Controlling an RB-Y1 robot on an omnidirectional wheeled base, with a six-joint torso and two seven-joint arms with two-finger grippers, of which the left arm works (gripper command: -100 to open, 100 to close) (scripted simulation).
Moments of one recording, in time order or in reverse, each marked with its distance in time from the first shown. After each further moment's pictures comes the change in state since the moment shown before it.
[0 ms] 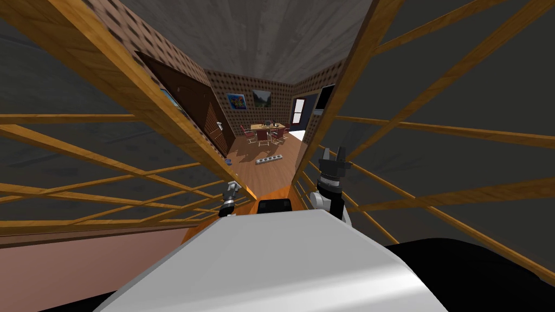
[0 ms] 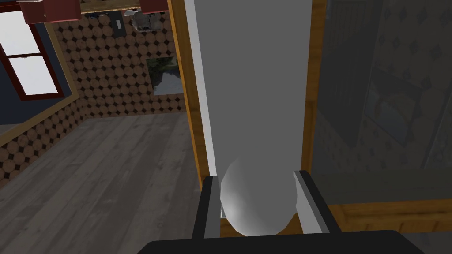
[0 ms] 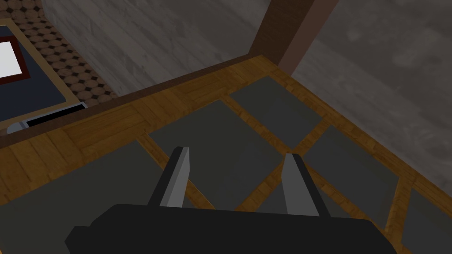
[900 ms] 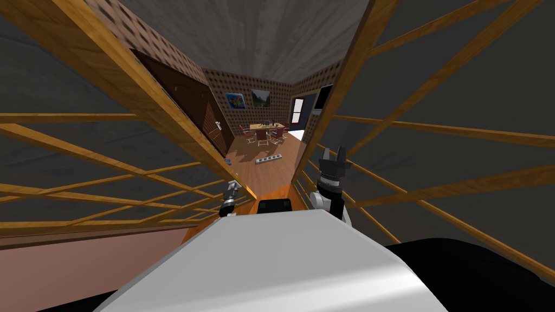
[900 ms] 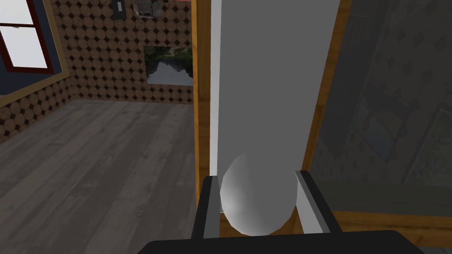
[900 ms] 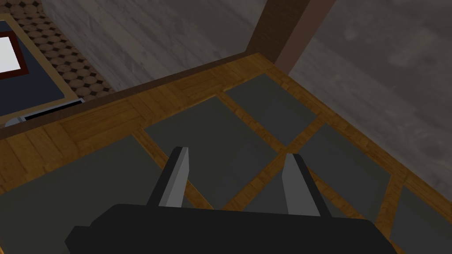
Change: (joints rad) arm -0.008 0.011 -0.022 0.005 0.033 0.000 0.108
